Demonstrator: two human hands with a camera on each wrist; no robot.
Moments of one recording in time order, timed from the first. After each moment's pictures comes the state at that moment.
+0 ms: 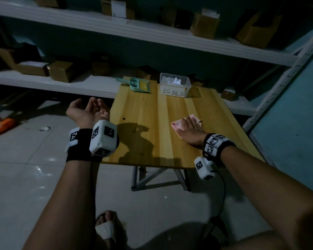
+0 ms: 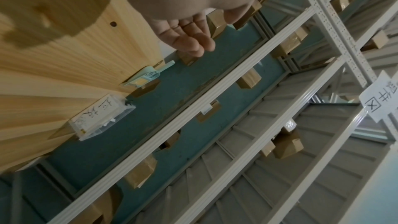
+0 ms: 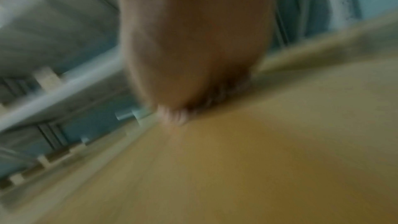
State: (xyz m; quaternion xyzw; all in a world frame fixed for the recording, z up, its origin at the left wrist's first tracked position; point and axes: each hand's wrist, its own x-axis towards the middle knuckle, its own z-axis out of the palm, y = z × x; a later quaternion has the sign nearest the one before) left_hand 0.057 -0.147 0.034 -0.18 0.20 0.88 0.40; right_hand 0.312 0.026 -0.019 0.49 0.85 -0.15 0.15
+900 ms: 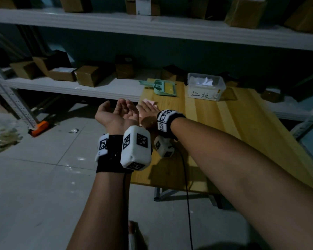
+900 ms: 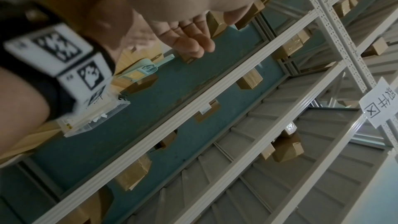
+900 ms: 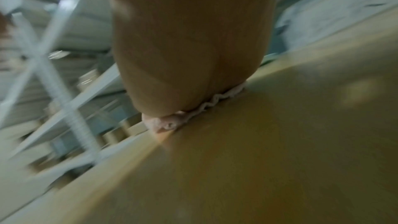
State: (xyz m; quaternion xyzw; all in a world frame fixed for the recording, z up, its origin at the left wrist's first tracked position) left_hand 0.044 -0.105 0.036 -0.19 0.19 0.88 0.40; right_hand 0.068 0.038 -0.036 0.26 0.95 -0.13 0.08
